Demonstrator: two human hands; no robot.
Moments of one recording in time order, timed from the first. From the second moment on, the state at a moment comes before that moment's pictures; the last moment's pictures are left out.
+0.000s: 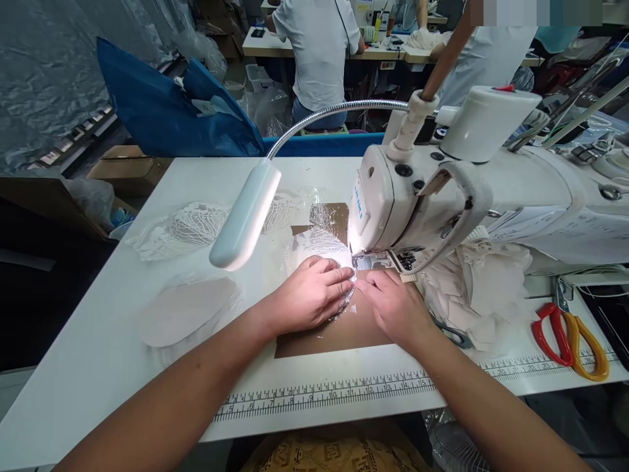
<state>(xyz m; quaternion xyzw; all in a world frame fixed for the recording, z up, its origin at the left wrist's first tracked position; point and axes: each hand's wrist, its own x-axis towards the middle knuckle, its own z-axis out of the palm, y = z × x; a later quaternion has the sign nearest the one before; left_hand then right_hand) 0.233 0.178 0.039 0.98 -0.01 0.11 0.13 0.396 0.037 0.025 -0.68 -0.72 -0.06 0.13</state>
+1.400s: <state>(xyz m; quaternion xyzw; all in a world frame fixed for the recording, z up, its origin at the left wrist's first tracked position) 0.232 0.183 0.039 0.99 -0.04 0.12 0.07 0.402 0.028 0.026 -0.66 -0.74 0.02 0.16</state>
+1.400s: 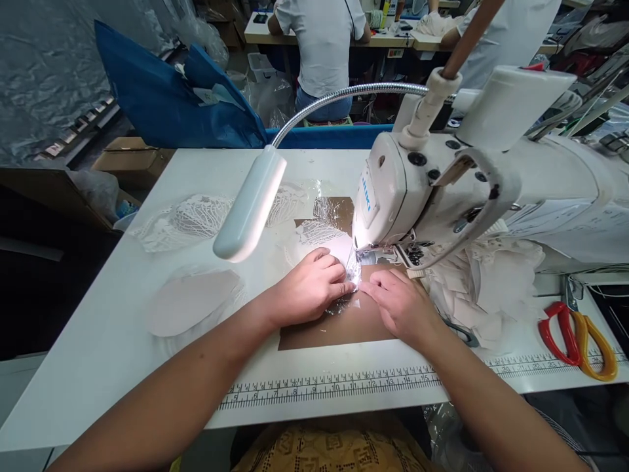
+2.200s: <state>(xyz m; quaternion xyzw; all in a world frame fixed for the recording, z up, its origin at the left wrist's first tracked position) 0.229 0.182 0.034 0.99 -0.03 0.10 0.09 0.398 0.033 0.027 -0.67 -0.73 -0.01 0.14</state>
